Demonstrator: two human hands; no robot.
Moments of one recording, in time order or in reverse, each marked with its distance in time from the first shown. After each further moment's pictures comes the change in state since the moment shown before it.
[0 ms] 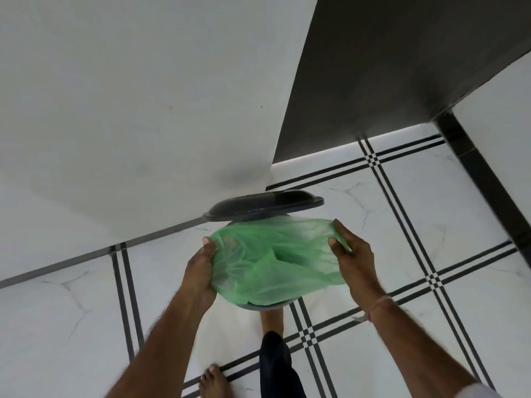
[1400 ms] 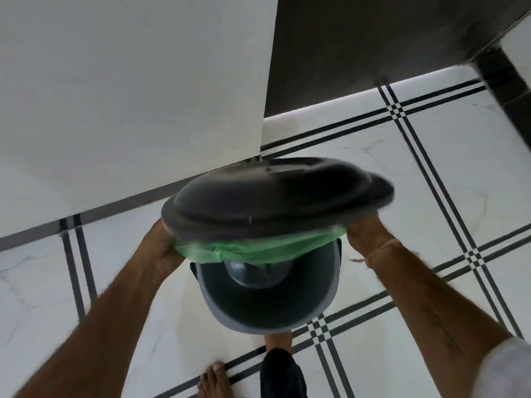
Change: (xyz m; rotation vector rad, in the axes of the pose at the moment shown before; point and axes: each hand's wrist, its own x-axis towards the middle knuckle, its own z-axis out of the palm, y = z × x) left_hand 0.159 -0.051 -0.051 0.058 -0.185 0.110; right_hand 0.124 0.141 0.044 0.431 -0.045 0.181
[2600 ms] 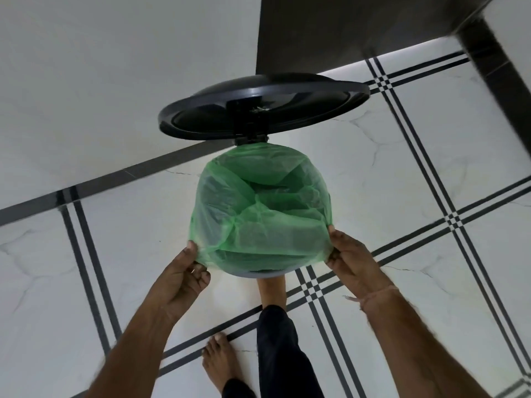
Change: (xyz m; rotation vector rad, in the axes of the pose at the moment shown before) left_hand -0.089 -0.113 -0.043 -0.253 0.062 -0.207; right_hand -0.118 0.096 -0.054 0.255 -0.010 0.304
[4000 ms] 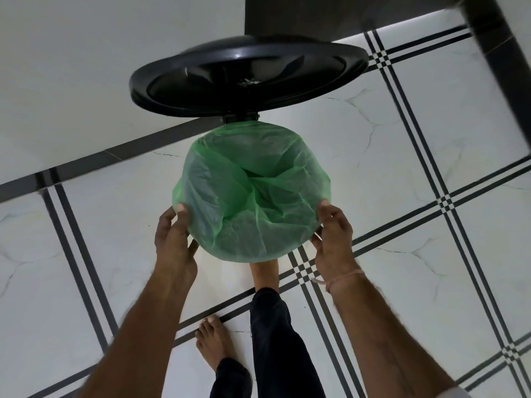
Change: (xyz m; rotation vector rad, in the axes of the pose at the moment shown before) left_hand 0.000 -0.001 0.055 0.130 0.293 0.246; right_hand -0.010 0.014 0.043 0.000 0.315 -0.184
